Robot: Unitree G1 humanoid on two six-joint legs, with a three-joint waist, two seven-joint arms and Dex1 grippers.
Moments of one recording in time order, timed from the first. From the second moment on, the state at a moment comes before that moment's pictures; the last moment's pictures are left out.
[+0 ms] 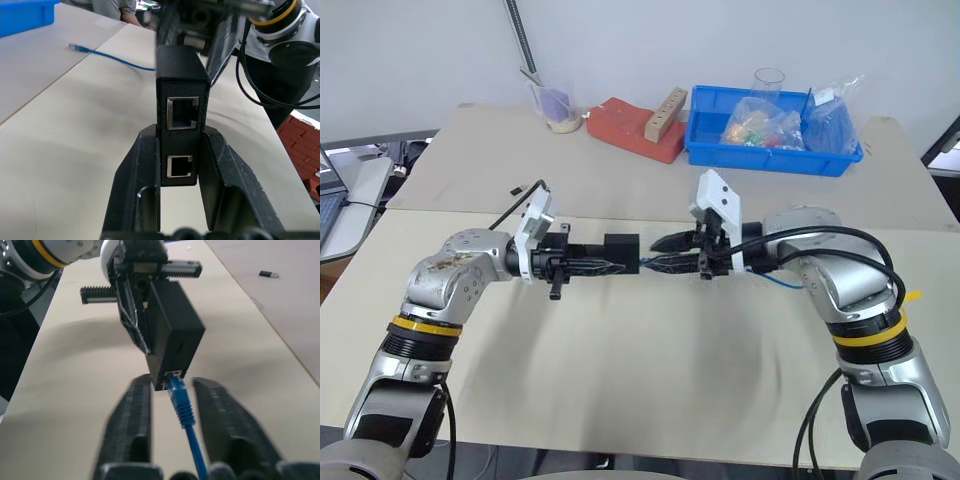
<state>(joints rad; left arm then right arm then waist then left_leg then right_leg) -0.62 0.53 -0.12 0.07 -0.54 0.54 -1.29 -0.67 -0.72 0.18 -0.22 0.55 0.76 1.10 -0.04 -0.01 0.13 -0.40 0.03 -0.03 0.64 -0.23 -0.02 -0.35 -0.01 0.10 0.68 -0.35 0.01</state>
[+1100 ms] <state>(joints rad) -0.62 0.53 -0.15 0.05 -0.51 0.52 -1.33 -0.71 -0.72 0.22 -0.18 0.53 0.81 1.19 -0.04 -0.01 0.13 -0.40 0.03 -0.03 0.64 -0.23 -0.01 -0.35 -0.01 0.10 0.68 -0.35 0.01</state>
